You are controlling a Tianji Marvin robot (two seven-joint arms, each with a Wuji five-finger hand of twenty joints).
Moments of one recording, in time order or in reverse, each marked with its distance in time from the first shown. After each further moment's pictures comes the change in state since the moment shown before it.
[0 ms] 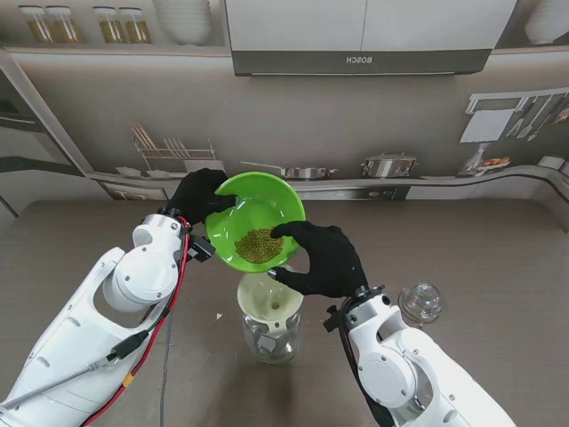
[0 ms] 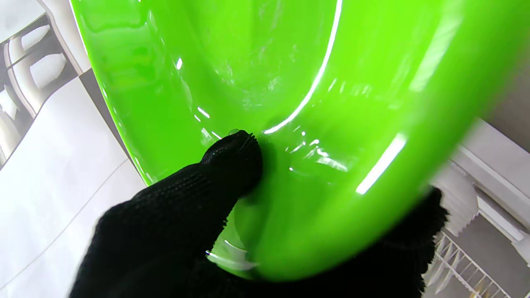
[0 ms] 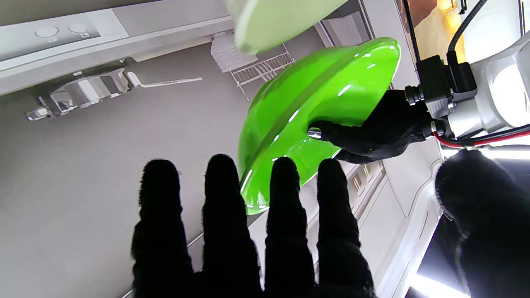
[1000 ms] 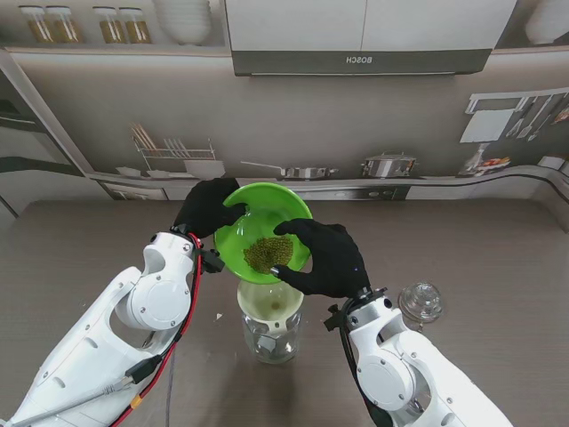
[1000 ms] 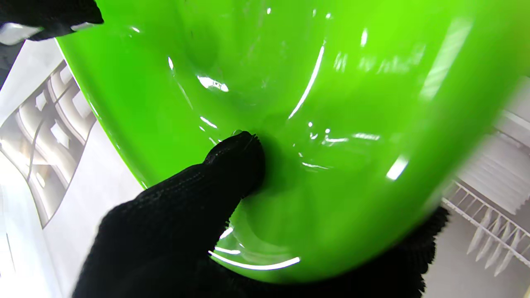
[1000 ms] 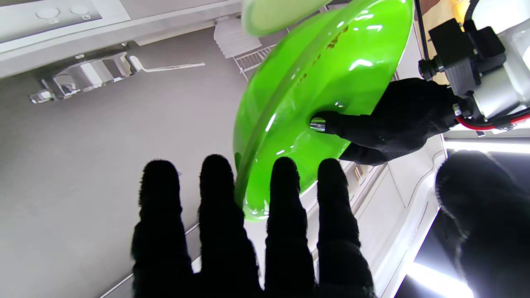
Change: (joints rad) left arm 0.050 -0.003 0.049 0.005 0.160 -0.142 0.121; right arm -0.008 -0.005 -0.001 0.007 -0.024 0.007 -0.061; left_hand 0.013 0.000 0.002 0.000 0.002 0.007 -0.002 0.000 0.004 0.005 0.002 0.000 0.000 0.002 0.000 -0.016 0.002 0.002 0.000 0.000; right_hand 0.000 0.000 0.000 0.000 0.000 0.000 0.000 0.000 0.000 -0.002 0.000 0.000 0.000 0.049 0.001 0.000 -0.005 0.000 0.000 -0.012
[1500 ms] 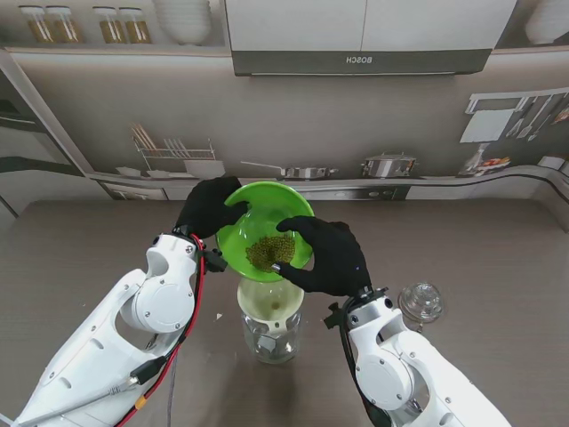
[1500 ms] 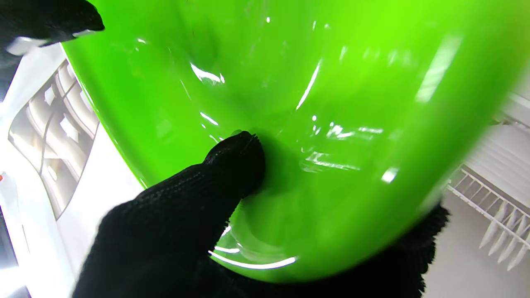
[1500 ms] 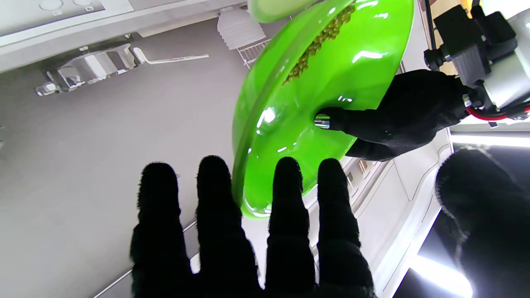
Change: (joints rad) left arm 0.001 -0.011 0.010 0.019 0.018 -0.035 0.052; right arm 0.001 -0.007 0.000 0.005 -0.001 0.014 -0.029; left_hand 0.000 0.000 0.000 0.000 0.000 0.000 0.000 0.000 0.000 0.000 0.000 0.000 0.000 0.000 0.000 0.000 0.000 0.000 0.000 0.000; right_hand 0.000 0.000 0.000 0.000 0.000 -0.002 0.000 0.000 0.000 -0.025 0.000 0.000 -0.007 0.020 -0.001 -0.010 -0.021 0.011 -0.007 -0.001
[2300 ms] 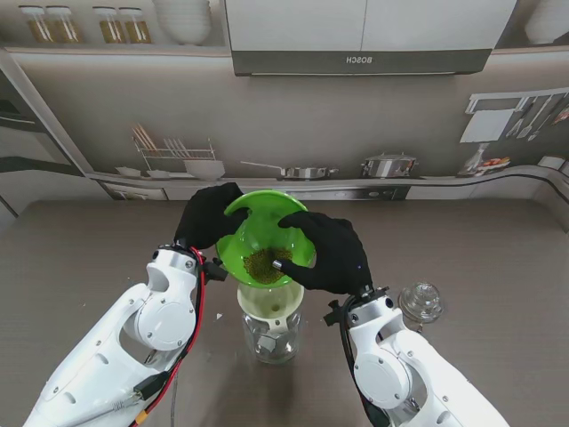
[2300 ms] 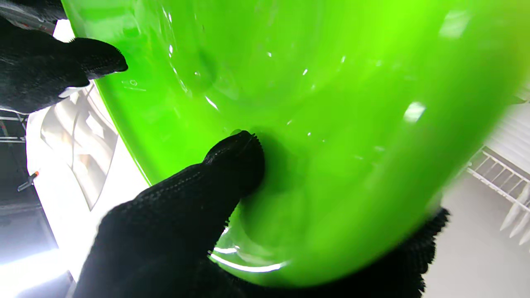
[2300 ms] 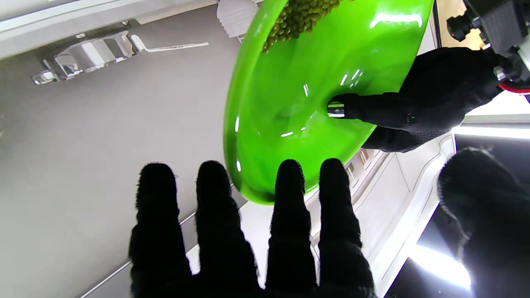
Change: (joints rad) left arm 0.049 -0.005 0.000 0.010 0.076 -0.097 0.105; right arm 0.007 -0.007 -0.004 0.014 -0.003 -0.001 -0.043; left_hand 0.000 0.000 -0.002 0.000 0.000 0.000 0.000 0.000 0.000 0.000 0.004 0.002 0.000 0.000 0.000 0.004 0.000 0.000 0.000 0.000; right_hand -0.010 0.000 0.000 0.000 0.000 -0.019 0.000 0.000 -0.024 -0.021 0.000 0.000 -0.031 0.009 -0.017 -0.014 -0.001 0.012 -0.006 0.000
